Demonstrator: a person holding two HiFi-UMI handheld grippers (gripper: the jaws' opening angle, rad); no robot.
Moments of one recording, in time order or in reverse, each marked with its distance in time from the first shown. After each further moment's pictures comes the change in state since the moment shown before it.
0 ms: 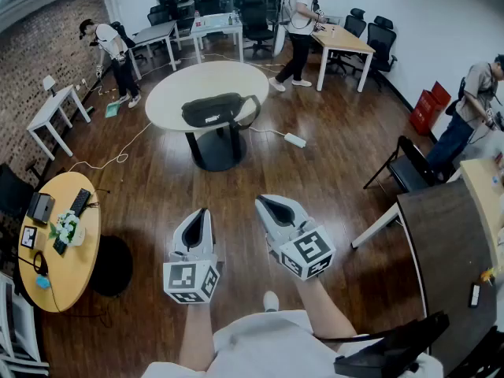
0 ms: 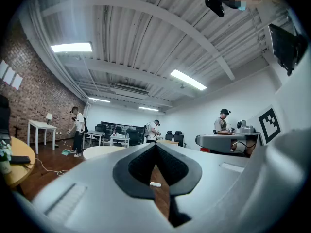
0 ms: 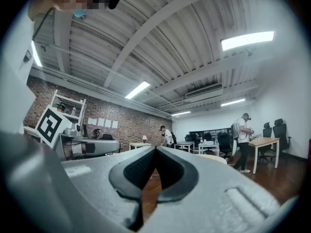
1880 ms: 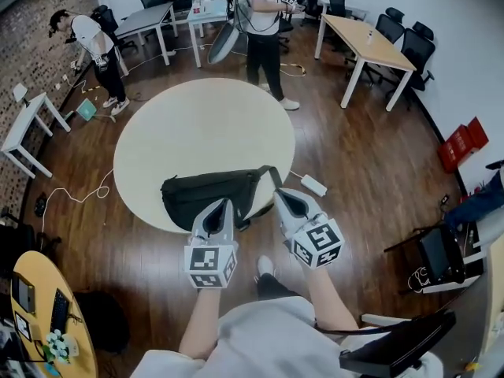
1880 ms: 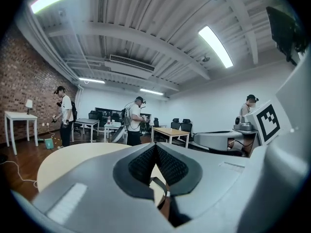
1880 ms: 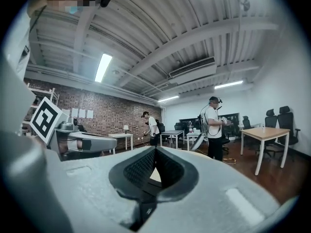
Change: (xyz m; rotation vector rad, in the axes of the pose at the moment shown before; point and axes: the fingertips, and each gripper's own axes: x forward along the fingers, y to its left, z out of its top) left arm 0.703 0.222 -0.076 -0.027 0.161 -0.049; right arm 0.508 -0.531 -0.103 0.045 0.140 -0.086
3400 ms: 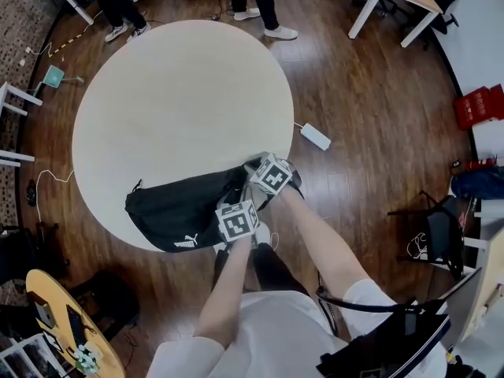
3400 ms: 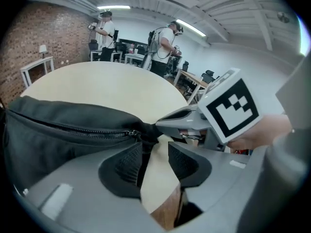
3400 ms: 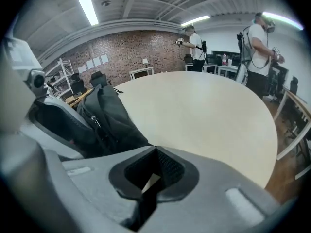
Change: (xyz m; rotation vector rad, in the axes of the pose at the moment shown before) left arm 0.264 0.033 -0.300 -0.354 0.741 0.236; right arm 0.245 -0.171 -0.350 -0.099 0.825 0.410
